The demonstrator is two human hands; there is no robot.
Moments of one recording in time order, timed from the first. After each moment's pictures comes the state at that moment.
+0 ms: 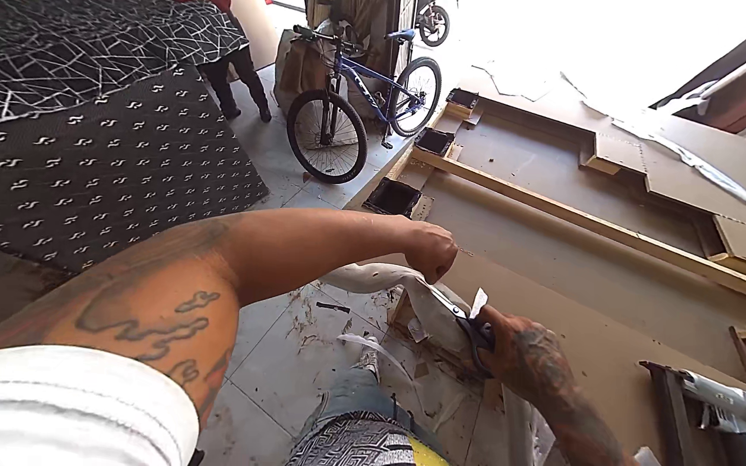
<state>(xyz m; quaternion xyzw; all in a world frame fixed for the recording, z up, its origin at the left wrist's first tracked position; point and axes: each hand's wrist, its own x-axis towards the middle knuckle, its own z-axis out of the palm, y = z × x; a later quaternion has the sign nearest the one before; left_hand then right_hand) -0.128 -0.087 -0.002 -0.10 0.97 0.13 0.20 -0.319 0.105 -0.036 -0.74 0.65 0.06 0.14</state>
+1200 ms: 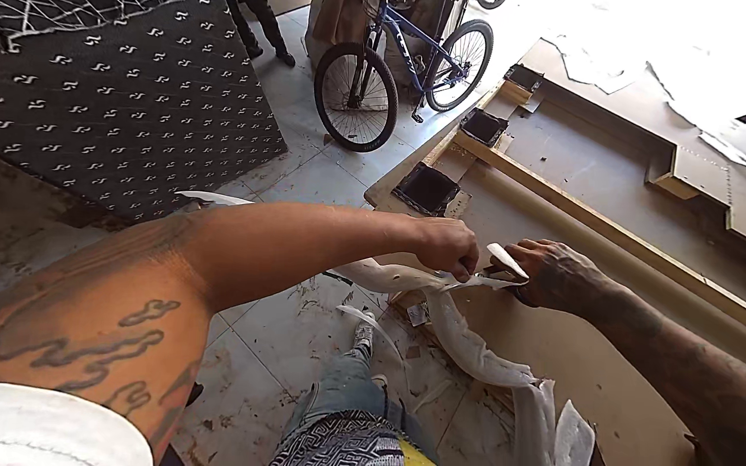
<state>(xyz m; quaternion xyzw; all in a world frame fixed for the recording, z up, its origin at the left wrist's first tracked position) -0.083 -0.113 -0.036 -0.19 0.94 0.29 0.03 -0.348 -0.081 -0.036 -0.95 0.31 0.09 -0.04</state>
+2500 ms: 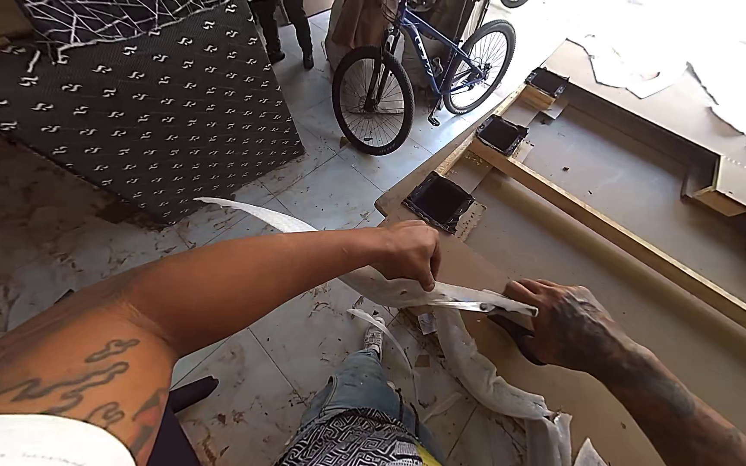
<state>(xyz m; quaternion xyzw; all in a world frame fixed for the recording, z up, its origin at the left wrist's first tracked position) -0.029 -0.104 -0.028 -0.41 0.84 0.33 0.11 -0.336 -0.046 -0.045 -0.93 0.37 0.03 0.00</state>
